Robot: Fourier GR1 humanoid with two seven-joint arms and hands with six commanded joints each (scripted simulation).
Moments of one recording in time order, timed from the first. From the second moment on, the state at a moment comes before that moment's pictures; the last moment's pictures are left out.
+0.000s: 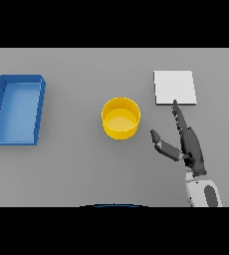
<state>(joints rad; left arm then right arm) -1.25 0.62 -0.03 -0.42 -0.61 -0.15 0.17 0.08 -0.05 0.15 -1.70 0.23 -0.02 -0.12</state>
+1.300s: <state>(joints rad) -0.47 0.52 0.10 -1.19 -0.21 -0.22 0.52 0.11 -0.06 0.15 -1.69 0.22 0.00 -0.16</state>
